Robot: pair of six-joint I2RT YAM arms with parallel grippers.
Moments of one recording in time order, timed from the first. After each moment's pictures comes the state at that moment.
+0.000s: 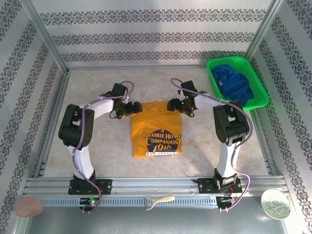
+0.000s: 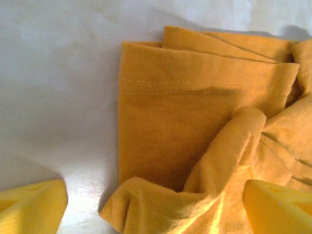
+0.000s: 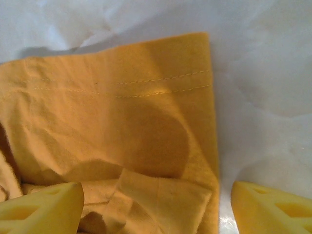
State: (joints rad) left arm -0.25 1.92 1.23 -0.44 0.34 -0.49; right arm 0.31 1.98 1.29 -0.44 -0.28 0.43
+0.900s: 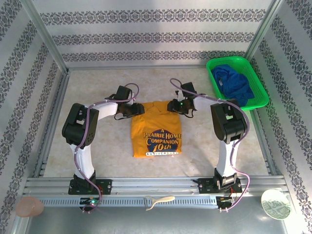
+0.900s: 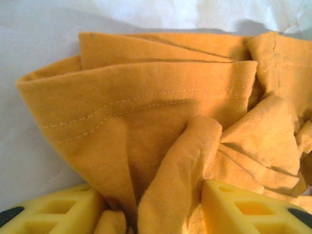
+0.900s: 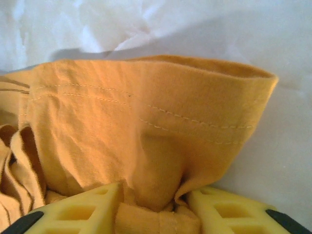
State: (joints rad) left arm -0.29 1.96 1.18 -0.25 0.40 -0.50; right arm 0.29 2.02 1.24 -0.28 -0.43 0.46
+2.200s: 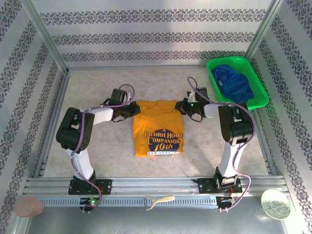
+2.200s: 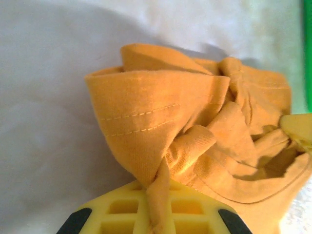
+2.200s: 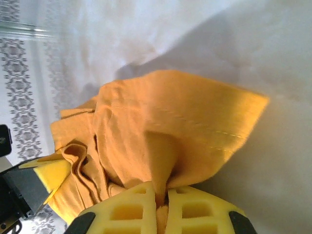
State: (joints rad) left arm -0.27 1.84 1.02 0.01 0.48 -0.61; right arm 0.16 1.91 0.99 0.12 -0.73 0.80
